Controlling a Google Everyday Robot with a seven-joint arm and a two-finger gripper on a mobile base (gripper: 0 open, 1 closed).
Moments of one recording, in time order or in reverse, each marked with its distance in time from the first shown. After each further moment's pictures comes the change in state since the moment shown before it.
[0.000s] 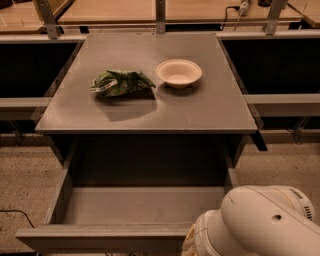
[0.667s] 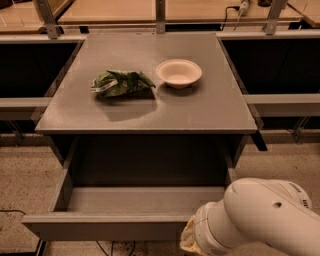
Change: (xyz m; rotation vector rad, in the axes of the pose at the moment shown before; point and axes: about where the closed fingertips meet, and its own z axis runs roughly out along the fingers) arm -0.005 -0.023 0.007 0.020 -0.053 0.001
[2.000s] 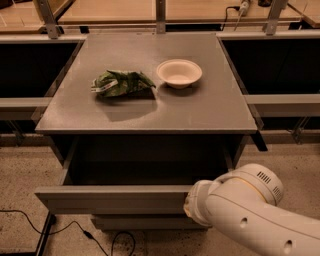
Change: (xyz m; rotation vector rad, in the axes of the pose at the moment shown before) arm 0.008 -0.094 0.003 0.341 0.132 0.004
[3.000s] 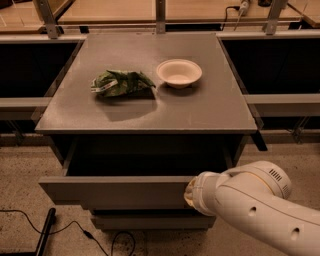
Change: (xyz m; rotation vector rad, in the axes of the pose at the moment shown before) arm -0.002 -0.030 0.005 0.059 -0.081 0.015
